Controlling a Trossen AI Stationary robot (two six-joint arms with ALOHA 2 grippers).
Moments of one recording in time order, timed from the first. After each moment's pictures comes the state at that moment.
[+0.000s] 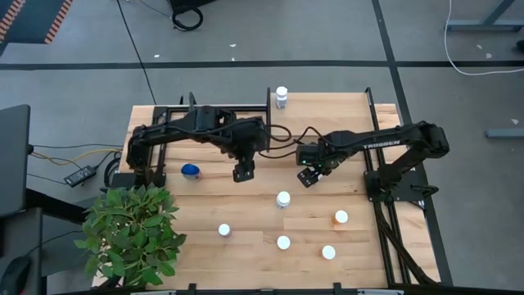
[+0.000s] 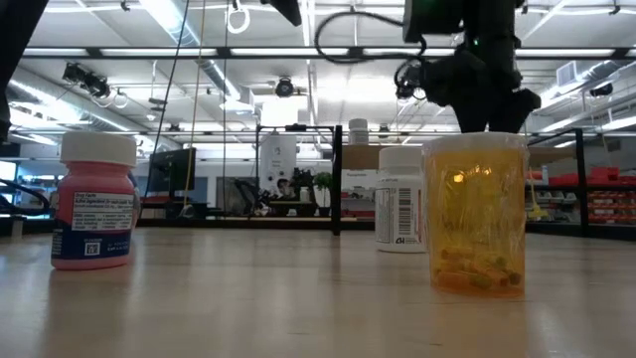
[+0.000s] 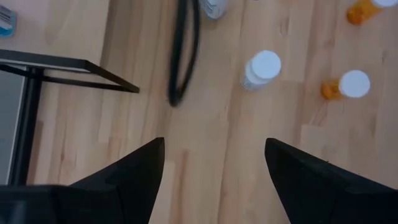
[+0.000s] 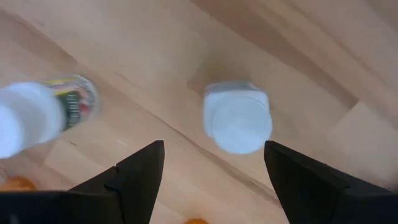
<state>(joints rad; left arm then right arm) 0.01 1.90 2.28 -1.49 -0.09 -0.08 -0.05 1.49 1.12 -1.10 0.00 0.93</state>
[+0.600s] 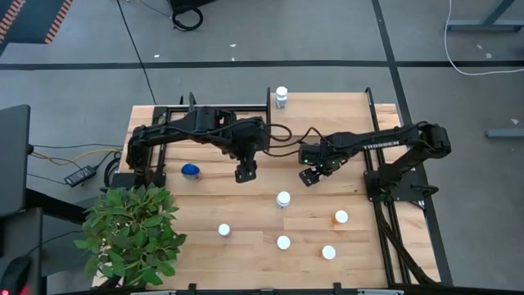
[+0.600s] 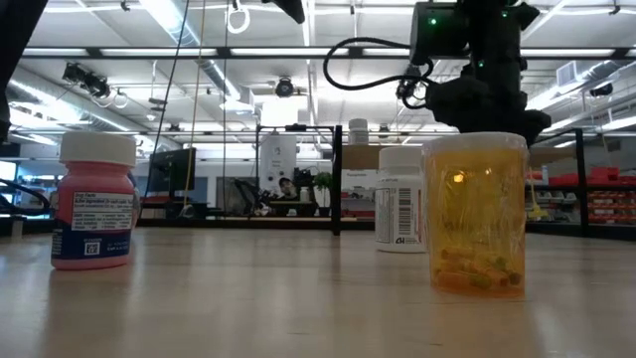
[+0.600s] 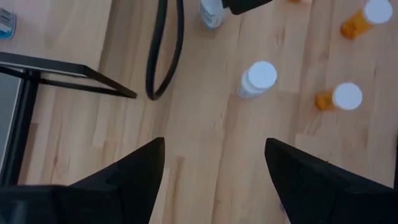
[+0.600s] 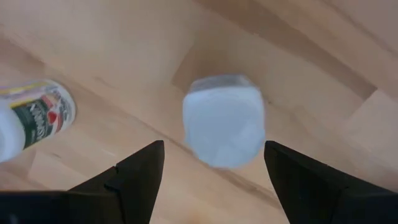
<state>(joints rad) 0.01 1.90 2.28 -1.46 -0.09 -0.12 -0.10 1.47 1.02 -1.01 -0.01 0.94</state>
